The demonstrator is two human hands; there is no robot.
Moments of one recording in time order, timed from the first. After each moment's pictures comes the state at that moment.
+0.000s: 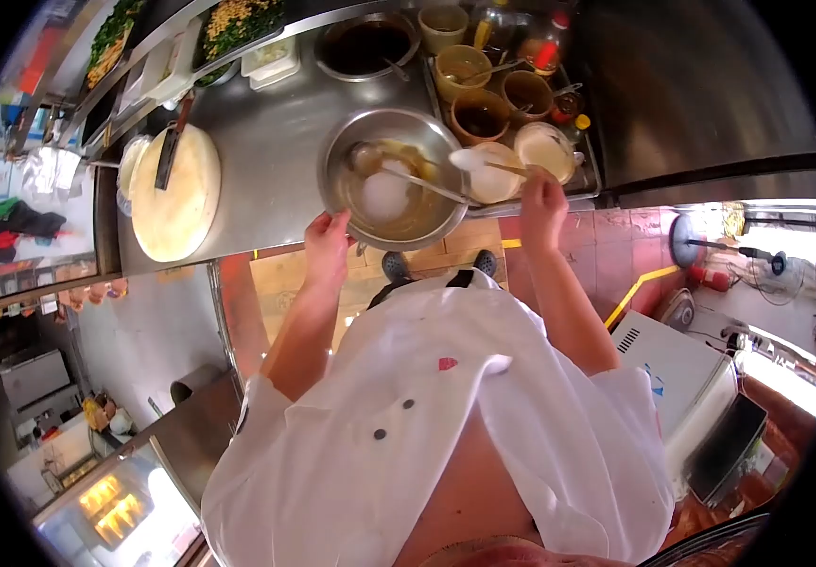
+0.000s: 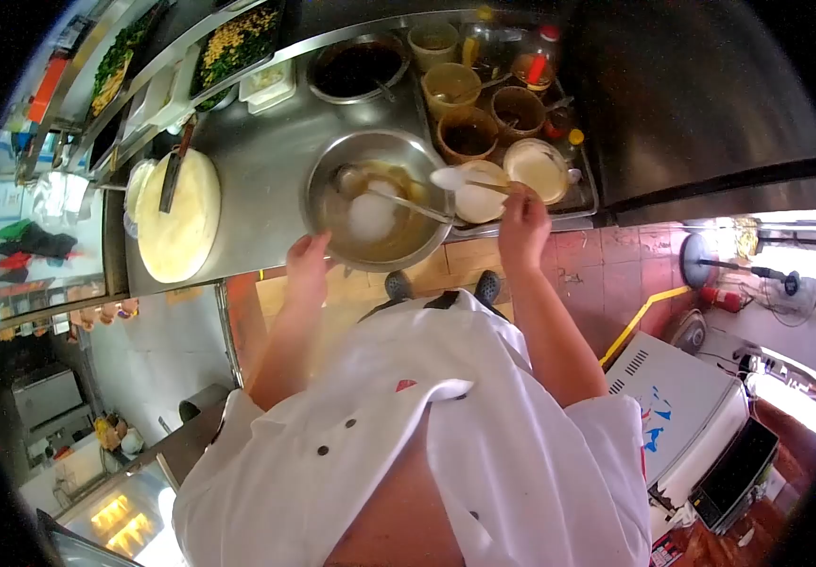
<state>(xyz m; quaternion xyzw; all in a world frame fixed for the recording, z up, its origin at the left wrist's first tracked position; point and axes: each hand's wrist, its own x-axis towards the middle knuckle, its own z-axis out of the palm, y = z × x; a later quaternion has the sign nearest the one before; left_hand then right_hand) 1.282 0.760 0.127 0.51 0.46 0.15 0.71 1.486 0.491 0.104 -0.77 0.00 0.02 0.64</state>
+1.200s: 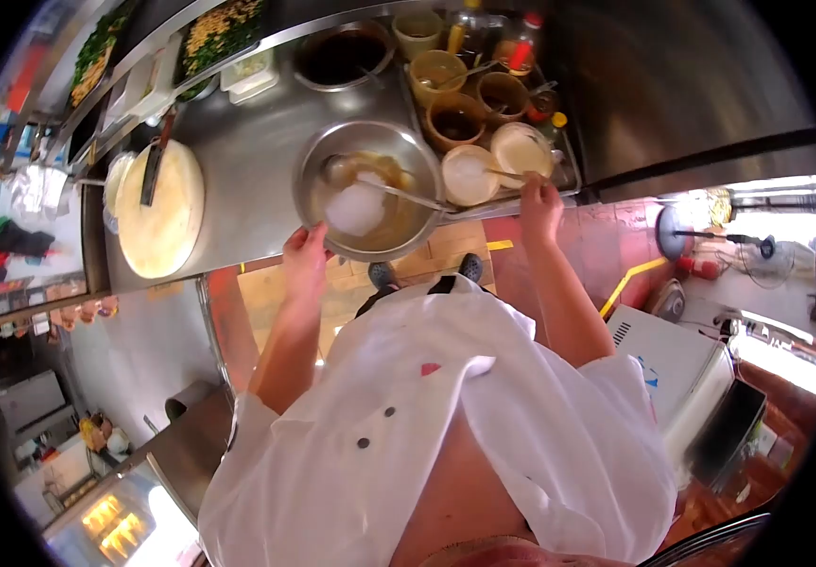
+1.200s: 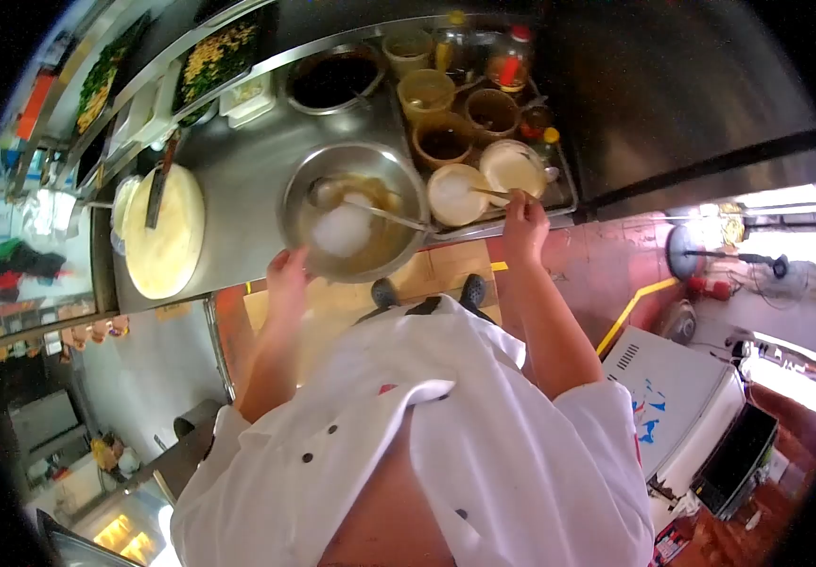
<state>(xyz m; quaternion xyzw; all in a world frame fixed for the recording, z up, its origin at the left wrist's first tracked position) 1.276 0.757 0.136 0.51 0.47 0.15 0.70 1.515 0.450 0.066 -0.77 0.07 0.01 0.63</state>
